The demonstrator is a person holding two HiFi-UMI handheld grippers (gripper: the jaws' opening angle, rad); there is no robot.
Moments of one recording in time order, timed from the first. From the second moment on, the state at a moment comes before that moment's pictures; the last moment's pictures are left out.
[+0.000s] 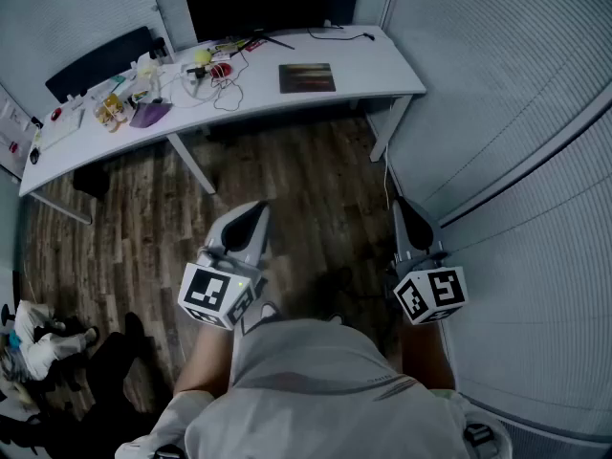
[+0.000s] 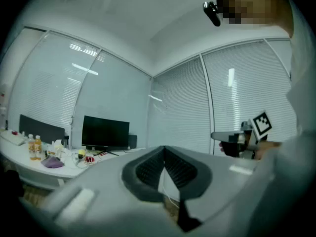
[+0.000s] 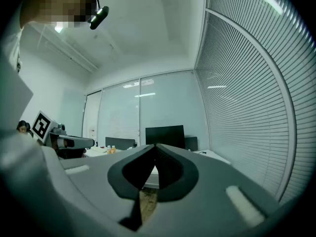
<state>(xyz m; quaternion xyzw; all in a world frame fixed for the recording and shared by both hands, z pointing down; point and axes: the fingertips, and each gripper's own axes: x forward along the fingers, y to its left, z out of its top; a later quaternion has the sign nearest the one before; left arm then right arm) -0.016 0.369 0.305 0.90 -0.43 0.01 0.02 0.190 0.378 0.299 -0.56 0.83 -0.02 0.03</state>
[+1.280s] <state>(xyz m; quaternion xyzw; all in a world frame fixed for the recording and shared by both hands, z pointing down) -0.118 0.358 0.323 0.90 -0.44 0.01 0.05 0.102 0.355 0.316 -0.54 0.84 -0.07 0.07</state>
